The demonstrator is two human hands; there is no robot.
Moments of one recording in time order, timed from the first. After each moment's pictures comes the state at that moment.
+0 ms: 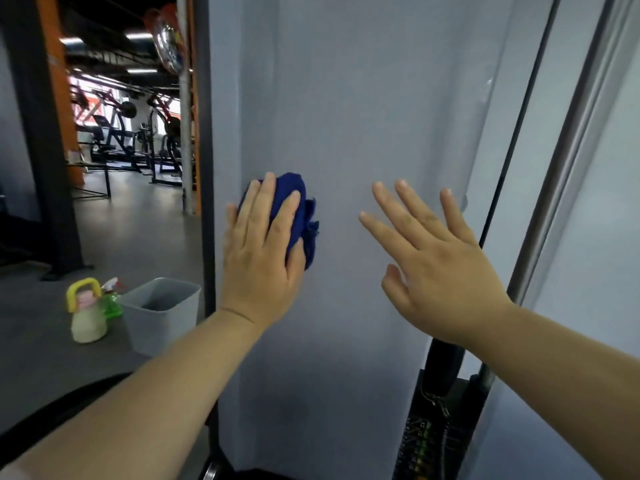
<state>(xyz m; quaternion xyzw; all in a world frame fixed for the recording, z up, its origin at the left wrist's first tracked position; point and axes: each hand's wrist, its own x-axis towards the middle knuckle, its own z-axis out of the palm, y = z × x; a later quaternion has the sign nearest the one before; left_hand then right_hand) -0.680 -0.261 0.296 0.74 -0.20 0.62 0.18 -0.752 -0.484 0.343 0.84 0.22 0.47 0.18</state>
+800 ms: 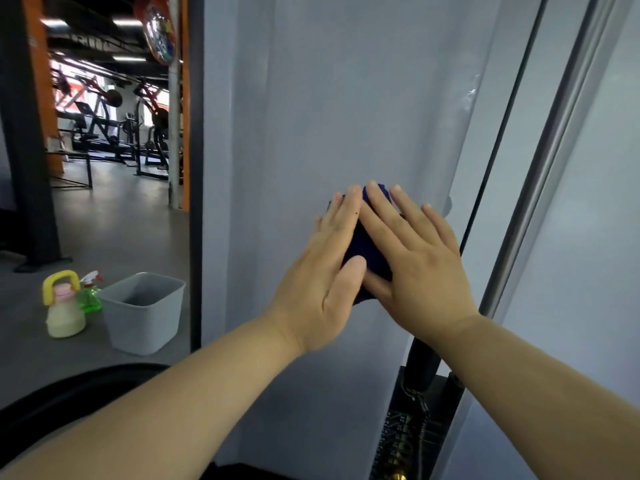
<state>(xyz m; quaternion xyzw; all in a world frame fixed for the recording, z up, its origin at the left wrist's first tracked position) -0.741 -0.317 0.311 0.71 -0.43 0.36 0.41 -0.753 -0.478 0.333 0.82 0.23 0.53 0.05</state>
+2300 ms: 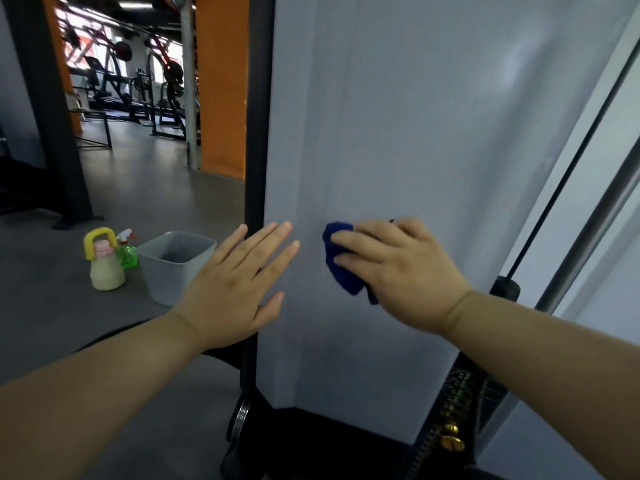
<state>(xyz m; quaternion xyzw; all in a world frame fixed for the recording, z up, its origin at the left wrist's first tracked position) -0.698 -0.145 0.208 0.83 -0.31 0.46 -0.06 -0.727 -0.410 0.285 0.77 0.40 0.45 0.21</state>
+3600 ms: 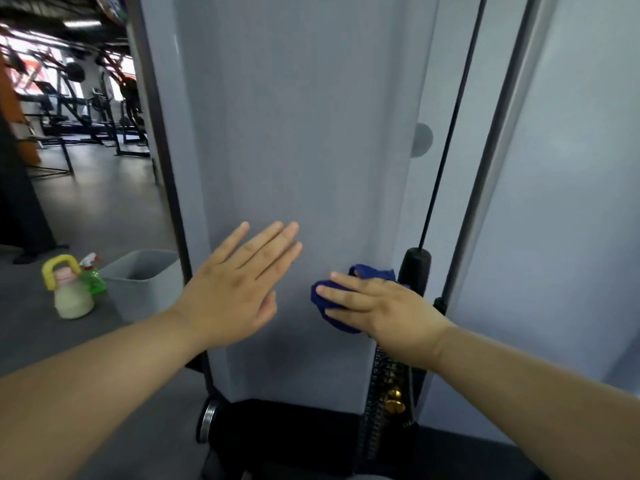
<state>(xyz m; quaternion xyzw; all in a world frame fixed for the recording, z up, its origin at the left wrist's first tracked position) -0.727 -0.239 0.236 0.80 -0.37 0.46 -0.12 -0.767 -0.515 0.218 0.85 0.42 0.29 0.15</state>
